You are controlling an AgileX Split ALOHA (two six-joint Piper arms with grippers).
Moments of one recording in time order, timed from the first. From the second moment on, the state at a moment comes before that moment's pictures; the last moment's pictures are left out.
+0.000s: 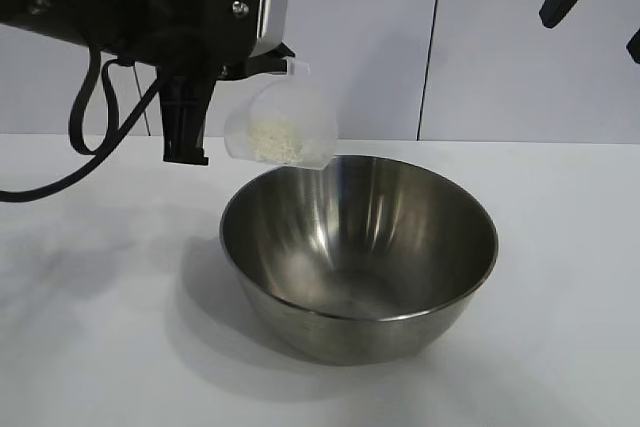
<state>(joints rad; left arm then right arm) -0.66 1.62 -0.91 0.54 -0.21 0.93 -0.02 1.58 -1.41 0.32 1.08 -0.08</state>
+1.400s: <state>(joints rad) -0.75 1.62 -0.98 0.52 -0.16 1.45 -0.02 1.58 -1.41 0.32 1.08 -0.08</state>
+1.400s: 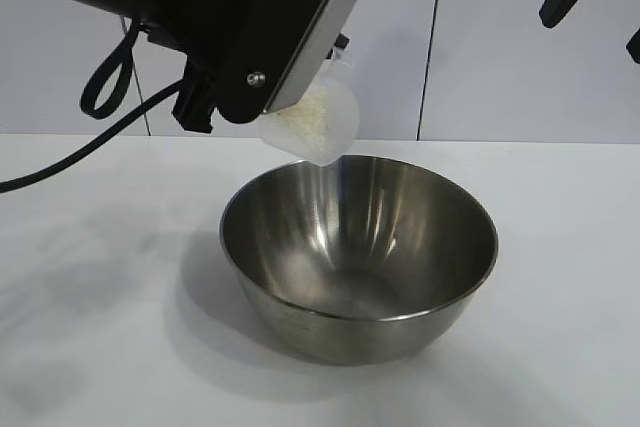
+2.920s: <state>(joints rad) -0.75 1.62 -0.98 -0.04 -0.37 2.04 -0.02 1.58 -1.41 0.32 1.08 -0.08</state>
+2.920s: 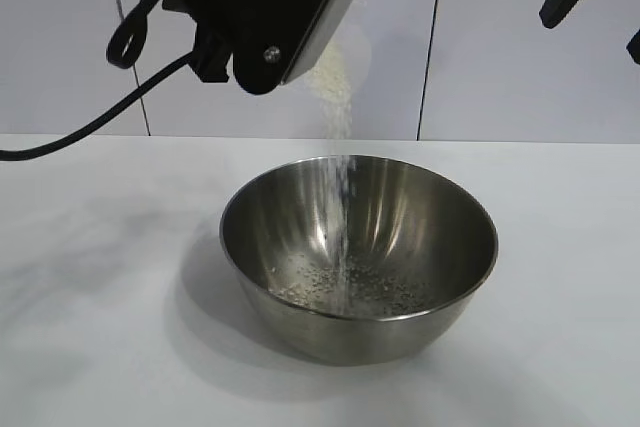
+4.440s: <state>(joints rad) -0.84 1.62 -0.86 -0.16 -0.65 2.38 -0.02 1.58 -1.41 0.35 1.08 -0.08</state>
